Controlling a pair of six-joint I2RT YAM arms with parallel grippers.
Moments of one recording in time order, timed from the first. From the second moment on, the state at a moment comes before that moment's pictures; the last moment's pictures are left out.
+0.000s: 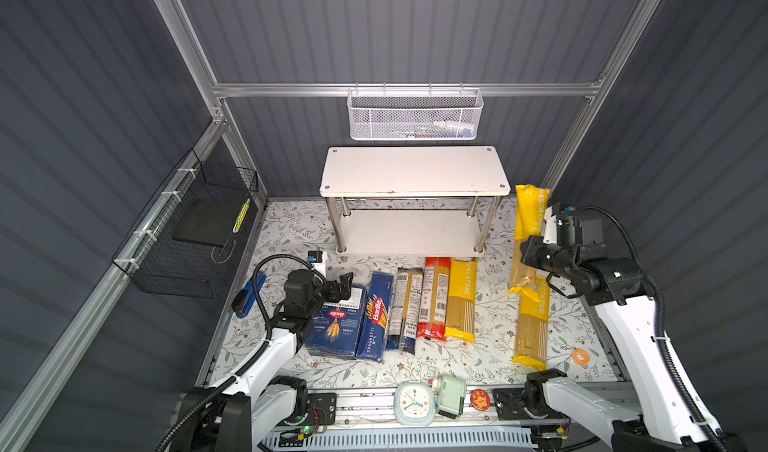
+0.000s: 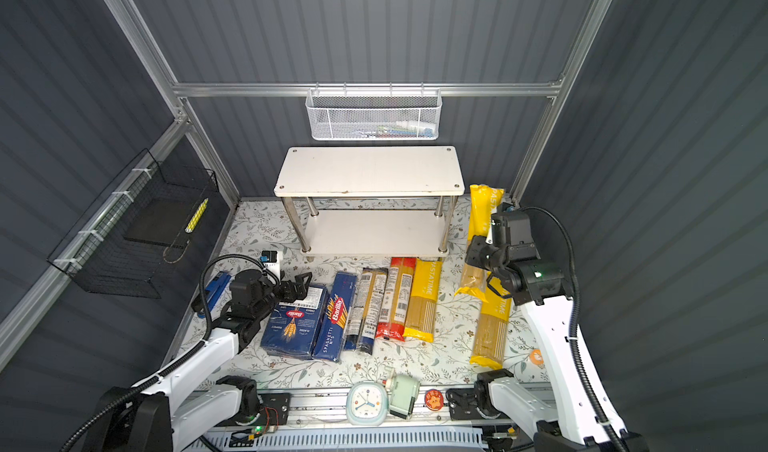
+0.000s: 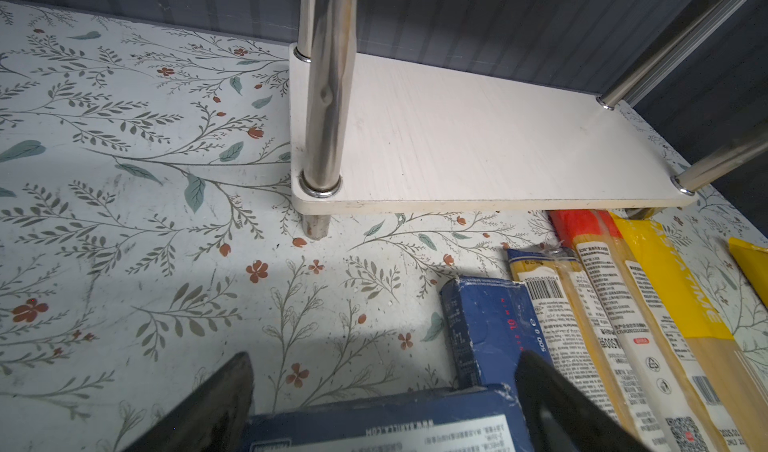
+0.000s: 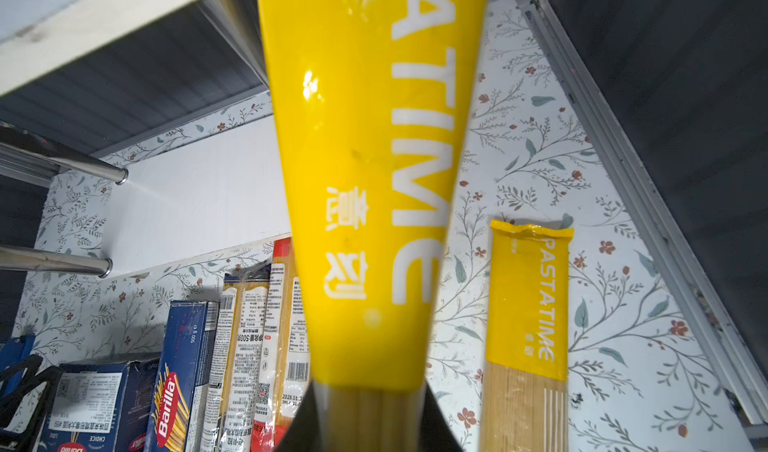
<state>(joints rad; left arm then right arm) -0.22 1.04 0.39 0.20 0.19 -0.19 0.16 1.05 1.35 -1.01 0.07 0.40</state>
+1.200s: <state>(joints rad) -0.22 1.04 0.39 0.20 0.20 -0.19 0.16 1.47 1.97 -1.08 -0.13 0.27</state>
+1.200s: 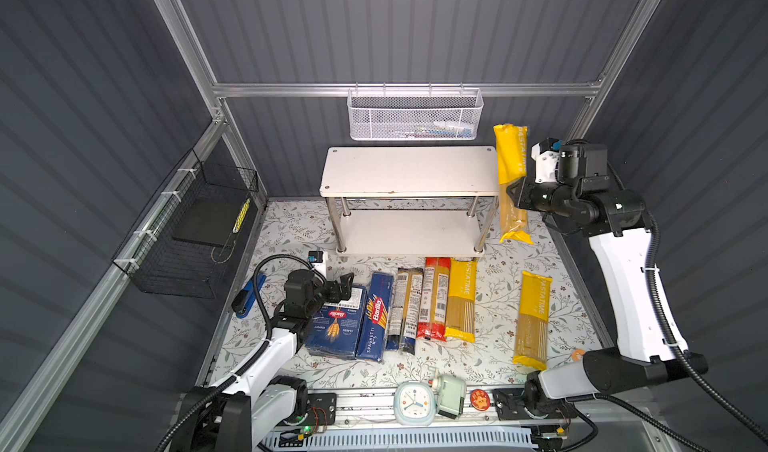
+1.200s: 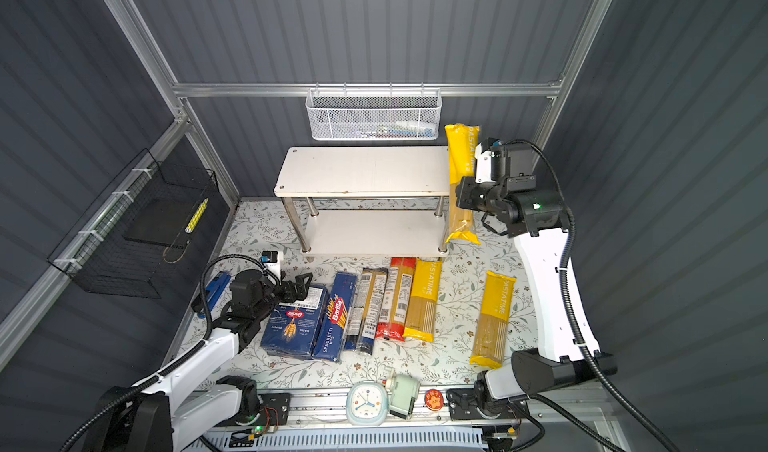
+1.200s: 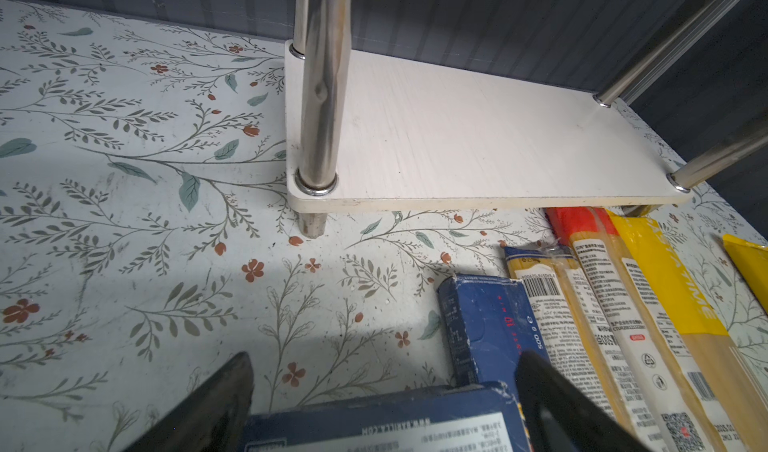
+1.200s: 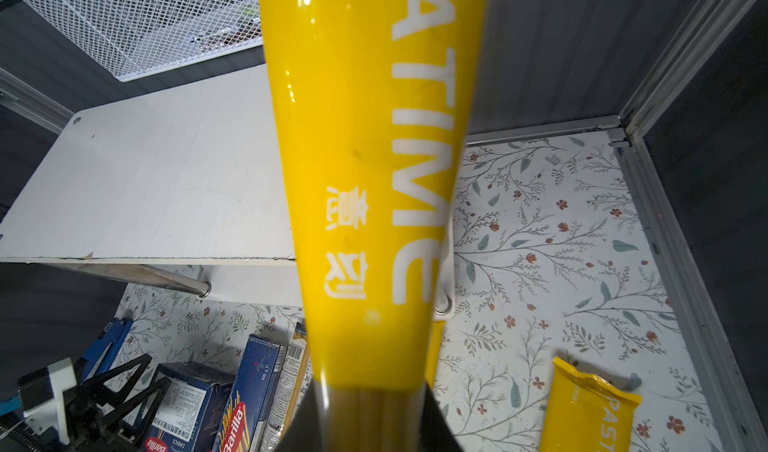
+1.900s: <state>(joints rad) -0.22 1.03 0.39 0.20 0.20 -0.19 0.13 1.72 2.26 -1.04 -0.30 0.33</state>
